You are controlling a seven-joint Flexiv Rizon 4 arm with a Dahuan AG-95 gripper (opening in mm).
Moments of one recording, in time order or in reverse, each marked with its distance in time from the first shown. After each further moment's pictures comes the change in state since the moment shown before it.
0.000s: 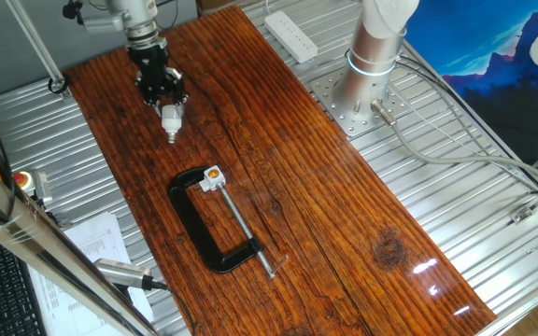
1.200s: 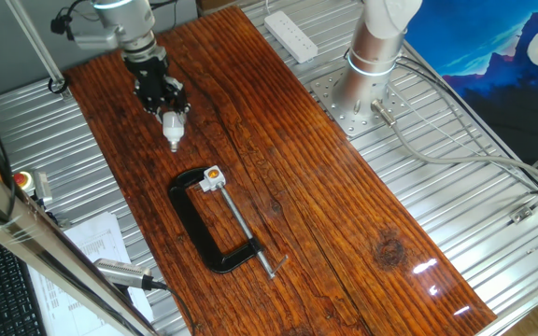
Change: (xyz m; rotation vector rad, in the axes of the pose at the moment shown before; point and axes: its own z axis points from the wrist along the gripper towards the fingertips) arm -0.069 0.034 -0.017 0.004 0.131 0.137
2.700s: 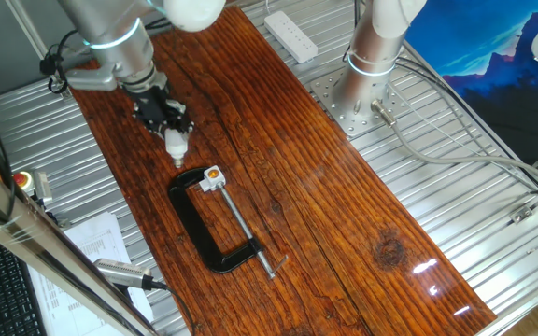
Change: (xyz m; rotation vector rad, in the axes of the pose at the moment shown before) arm -0.053 0.031 -0.001 0.024 0.172 0.024
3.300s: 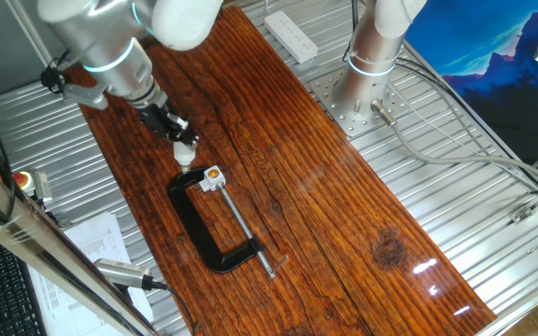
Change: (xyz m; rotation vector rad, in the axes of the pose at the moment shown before) arm -0.005 0.016 0.022 -0.064 0.095 0.286
